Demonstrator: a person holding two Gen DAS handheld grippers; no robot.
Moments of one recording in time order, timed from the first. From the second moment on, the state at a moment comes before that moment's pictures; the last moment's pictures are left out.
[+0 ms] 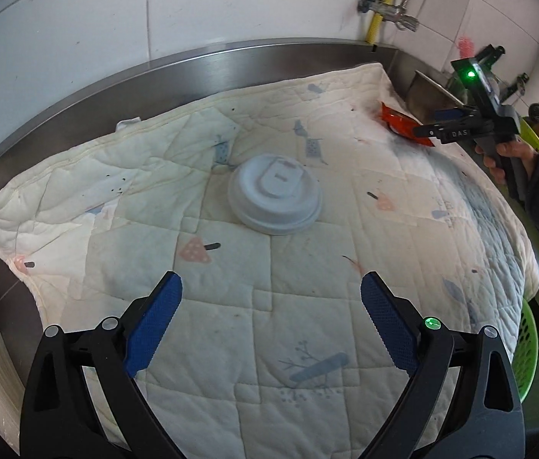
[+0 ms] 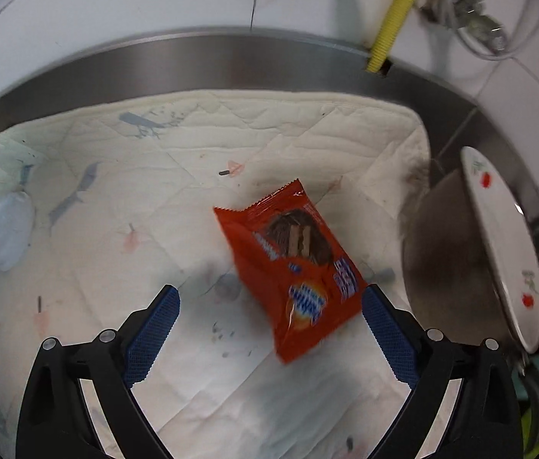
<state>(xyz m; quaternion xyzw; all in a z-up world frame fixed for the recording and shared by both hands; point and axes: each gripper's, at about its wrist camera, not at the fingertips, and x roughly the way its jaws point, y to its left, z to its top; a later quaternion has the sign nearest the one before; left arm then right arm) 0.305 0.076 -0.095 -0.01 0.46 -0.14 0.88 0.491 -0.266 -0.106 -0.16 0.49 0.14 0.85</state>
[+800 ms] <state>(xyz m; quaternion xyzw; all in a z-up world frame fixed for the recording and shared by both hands) 0.337 0.072 -0.099 0.00 0.45 -0.13 0.88 0.532 -0.285 -0.143 -0.11 0.55 0.18 0.81</state>
